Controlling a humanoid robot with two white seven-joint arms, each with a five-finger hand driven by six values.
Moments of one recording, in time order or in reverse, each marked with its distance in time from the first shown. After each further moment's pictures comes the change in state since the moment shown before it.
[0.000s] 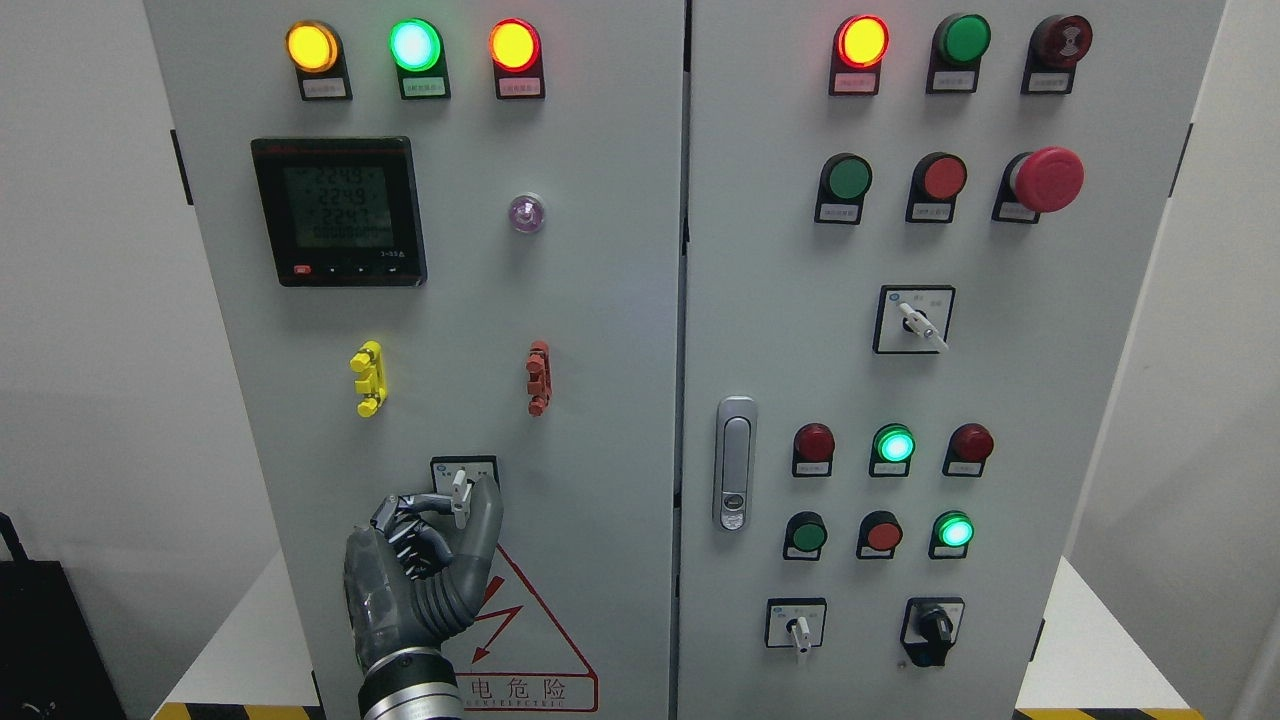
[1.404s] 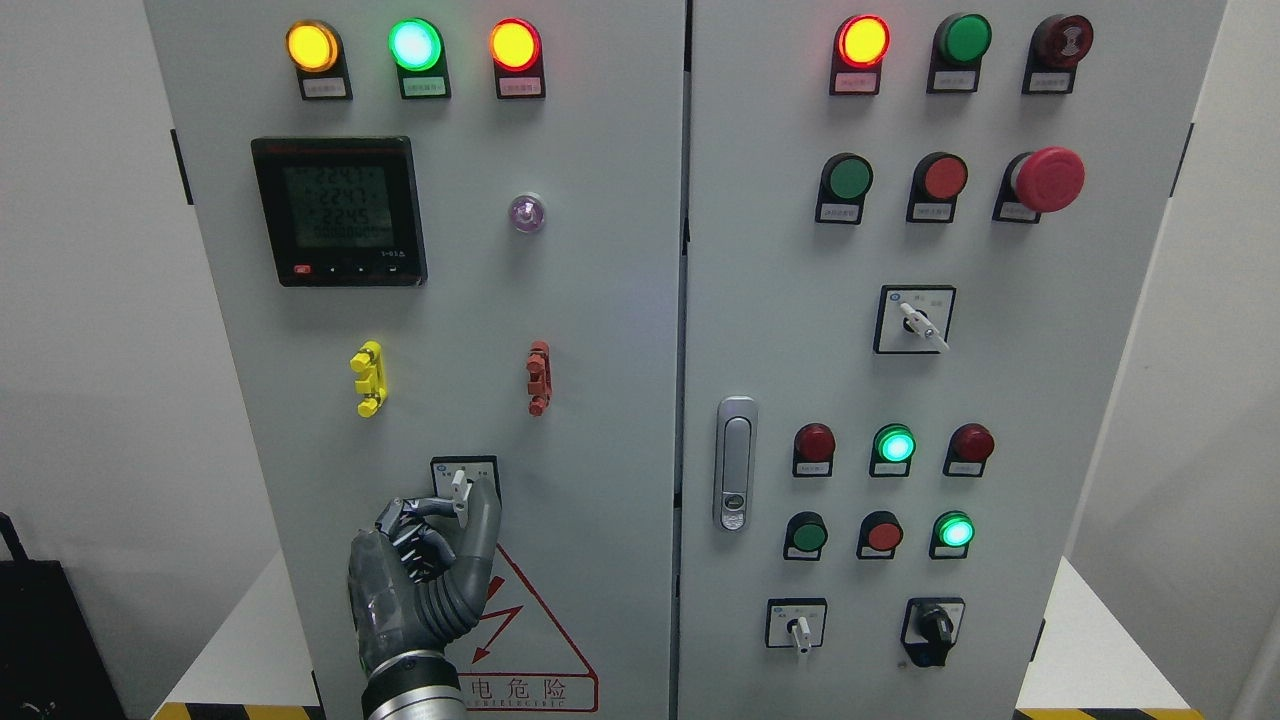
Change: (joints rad) left arm 0.003 0.000 -0.006 0.001 -0.001 0.003 -0.001; right arm 0.000 0.000 0.000 0.000 0.000 0.000 0.000
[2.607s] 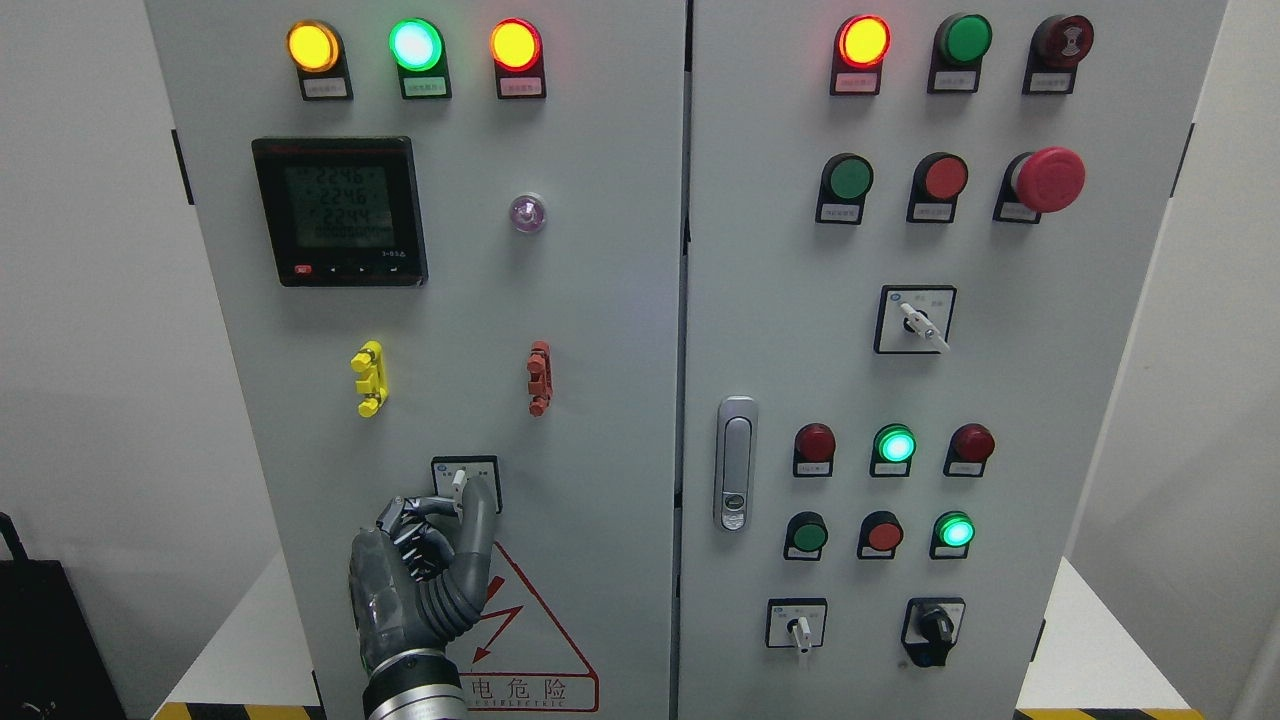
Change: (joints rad) left arm -0.002 0.000 0.000 0.003 -0.002 0.003 -0.001; right arm 0.000 0.000 0.000 0.000 0.000 0.000 0.000
